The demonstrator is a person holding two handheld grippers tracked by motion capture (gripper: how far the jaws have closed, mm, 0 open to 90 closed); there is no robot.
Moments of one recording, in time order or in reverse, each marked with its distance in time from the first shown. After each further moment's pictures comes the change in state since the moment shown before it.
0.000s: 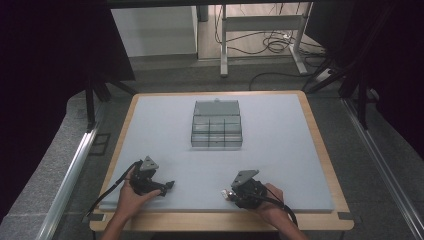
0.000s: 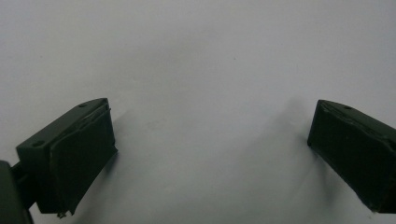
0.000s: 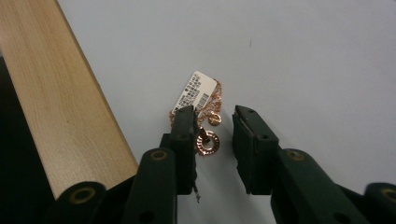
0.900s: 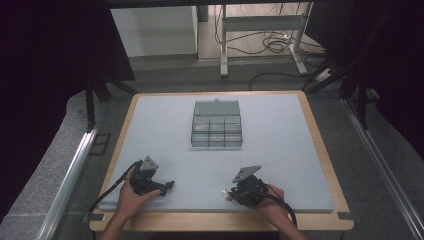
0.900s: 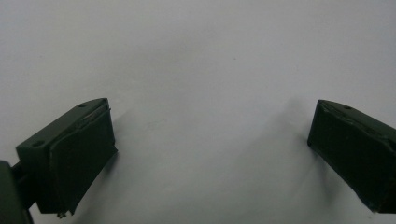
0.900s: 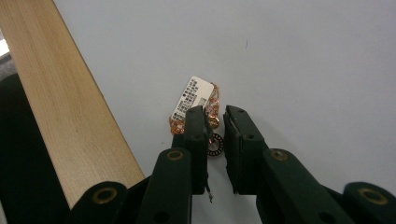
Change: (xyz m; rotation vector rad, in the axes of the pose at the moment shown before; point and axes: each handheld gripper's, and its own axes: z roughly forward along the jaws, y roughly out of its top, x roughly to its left) left arm 0.000 0.000 0.000 0.000 -0.001 0.000; right arm -0.008 0.002 -0.001 -0.002 0.047 0.072
